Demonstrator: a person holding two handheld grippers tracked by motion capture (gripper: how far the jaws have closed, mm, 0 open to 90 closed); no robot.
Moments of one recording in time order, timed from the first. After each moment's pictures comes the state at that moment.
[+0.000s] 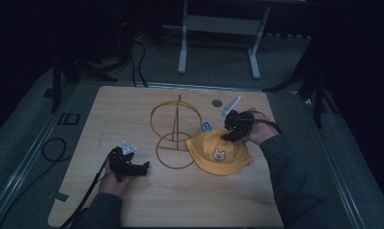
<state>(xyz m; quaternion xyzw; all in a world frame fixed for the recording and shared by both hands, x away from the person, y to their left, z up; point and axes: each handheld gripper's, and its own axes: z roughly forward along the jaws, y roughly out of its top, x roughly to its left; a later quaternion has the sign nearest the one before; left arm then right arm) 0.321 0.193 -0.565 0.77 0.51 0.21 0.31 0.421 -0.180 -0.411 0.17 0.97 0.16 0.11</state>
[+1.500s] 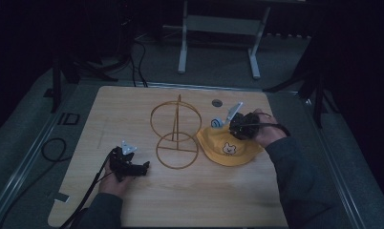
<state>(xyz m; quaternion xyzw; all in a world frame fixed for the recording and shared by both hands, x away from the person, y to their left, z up) 0.321 0.193 -0.565 0.77 0.51 0.20 0.31 0.404 -0.192 -0.402 0.15 0.96 0.11 0.20</state>
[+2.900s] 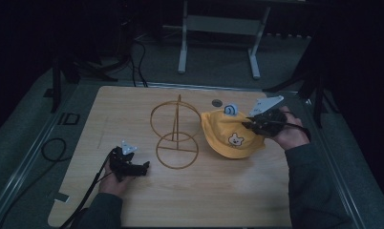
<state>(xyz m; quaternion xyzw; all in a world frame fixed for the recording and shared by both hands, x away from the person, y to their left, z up) 0.320 0.193 -0.565 0.78 0.51 0.20 0.31 0.382 -0.247 -0.360 0.19 0.92 0.27 0.23</state>
